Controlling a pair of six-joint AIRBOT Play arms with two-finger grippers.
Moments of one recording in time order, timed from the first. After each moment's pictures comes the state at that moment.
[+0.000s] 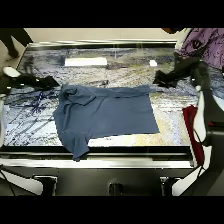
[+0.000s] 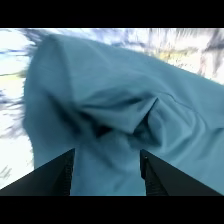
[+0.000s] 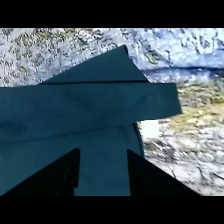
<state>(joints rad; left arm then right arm) 0.21 -1.77 1.71 1.00 -1.16 -1.37 -0.12 -1.90 1.96 2.02 -1.29 -1.56</state>
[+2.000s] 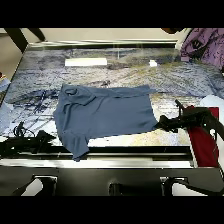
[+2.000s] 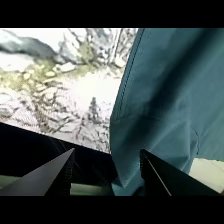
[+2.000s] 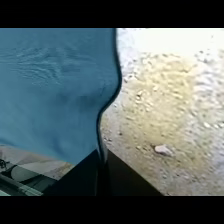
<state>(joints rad) 0.58 -1.04 0.43 0.85 -1.13 -1.31 -0.29 -1.40 0.84 2.28 -1.15 -1.95</state>
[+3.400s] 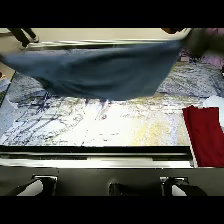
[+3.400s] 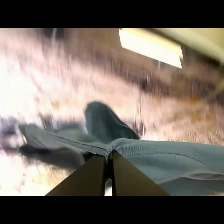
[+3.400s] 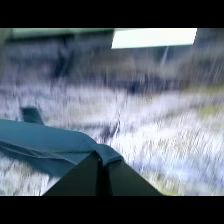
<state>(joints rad) 0.39 -1.17 1.76 0.94 -1.22 -1.49 -0.11 -1.17 1.81 2.20 -1.13 -1.75</state>
